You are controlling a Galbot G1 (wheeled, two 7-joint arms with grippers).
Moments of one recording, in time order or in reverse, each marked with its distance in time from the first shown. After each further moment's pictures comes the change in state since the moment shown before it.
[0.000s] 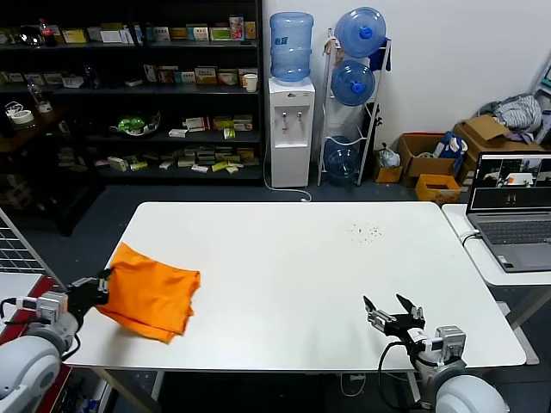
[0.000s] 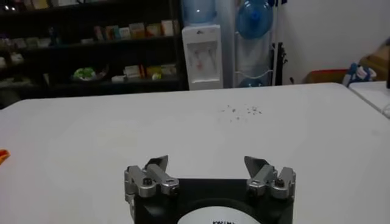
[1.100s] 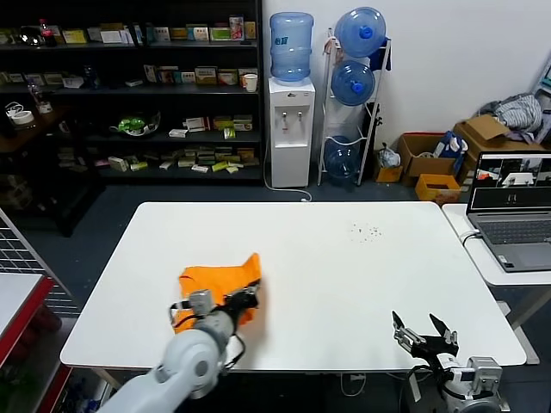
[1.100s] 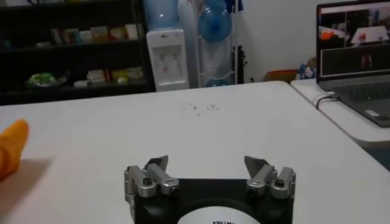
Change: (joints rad) left arm -0.548 -0.543 0.706 0.017 -0.318 0.063 -0.236; right arm -0.226 0.148 0.193 0.119 -0.091 -0.019 0.017
